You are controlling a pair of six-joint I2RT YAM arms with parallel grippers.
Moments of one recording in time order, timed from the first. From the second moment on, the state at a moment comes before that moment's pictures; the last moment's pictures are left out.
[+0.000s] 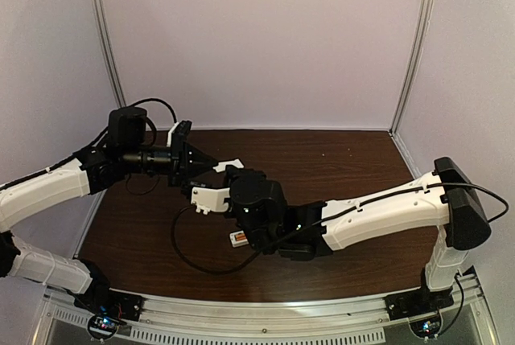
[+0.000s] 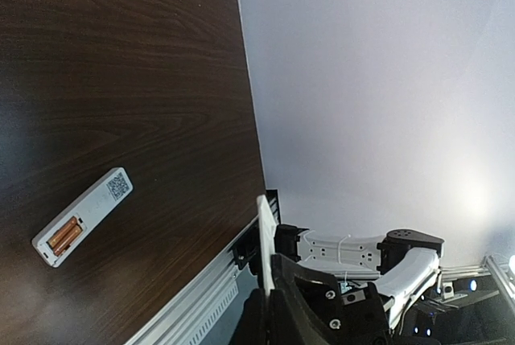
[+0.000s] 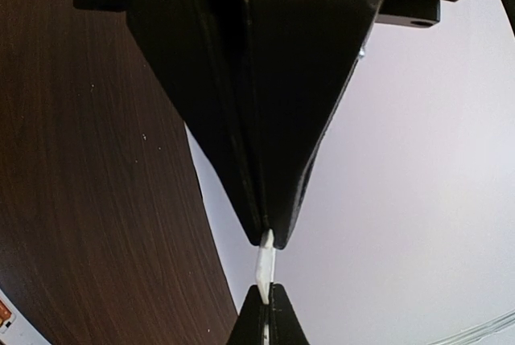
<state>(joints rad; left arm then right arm) -0.62 1.19 0.91 -0.08 0.67 -1.10 1.37 1.86 1.34 0.38 0.98 -1.12</state>
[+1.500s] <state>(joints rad) -0.84 0.99 0.83 0.00 0.16 -0.11 1.07 1.39 1.00 0.48 0.31 0.68</state>
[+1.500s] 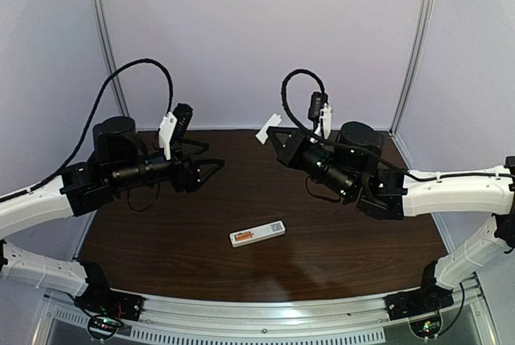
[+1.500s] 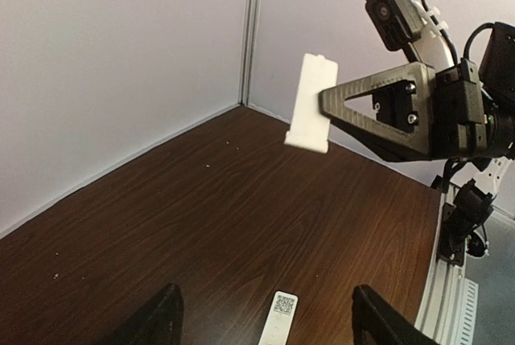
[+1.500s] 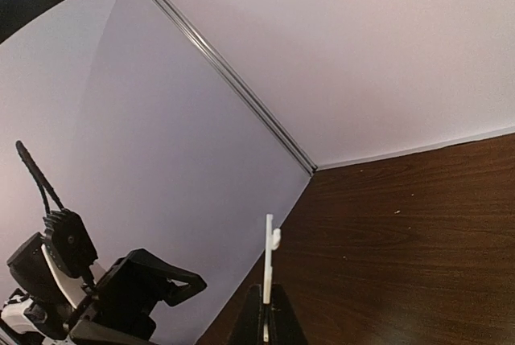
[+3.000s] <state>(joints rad) -1.00 1.42 1.14 -0.08 0.00 0.15 1.11 1.45 0.84 0.69 0.24 0.92</state>
